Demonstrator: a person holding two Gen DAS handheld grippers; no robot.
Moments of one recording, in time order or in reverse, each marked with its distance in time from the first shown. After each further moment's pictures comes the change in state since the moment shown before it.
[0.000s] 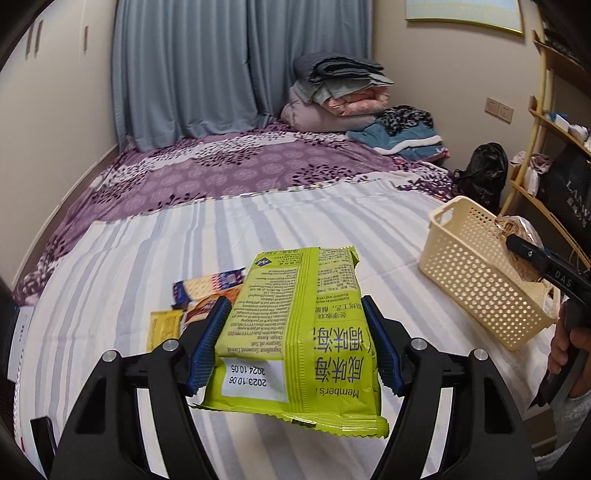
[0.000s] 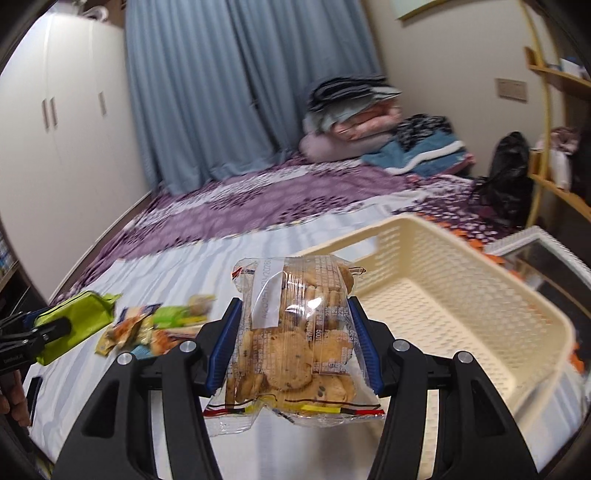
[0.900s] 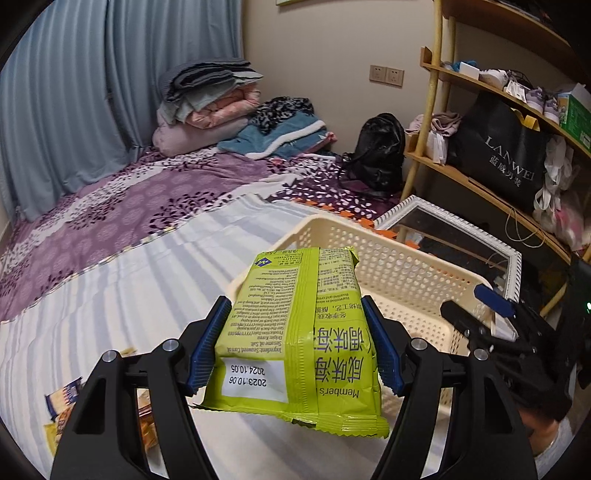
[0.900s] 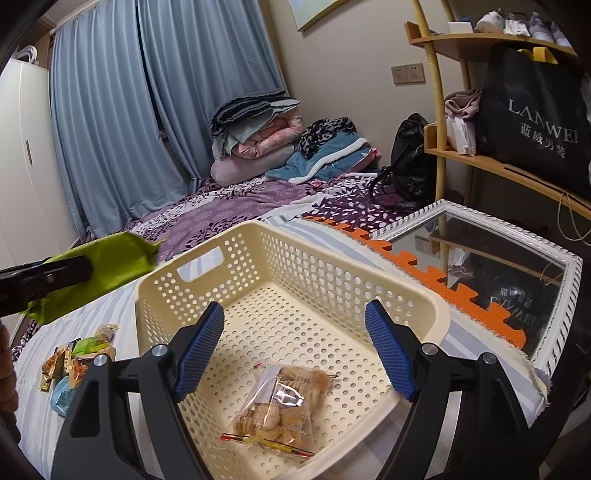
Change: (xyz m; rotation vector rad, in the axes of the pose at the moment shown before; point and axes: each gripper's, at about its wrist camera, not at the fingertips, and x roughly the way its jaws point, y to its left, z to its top) left arm 0.080 -0.221 0.076 0.267 0.002 -0.322; right arm -0.019 -0.117 -0.029 0.161 -0.081 -0.242
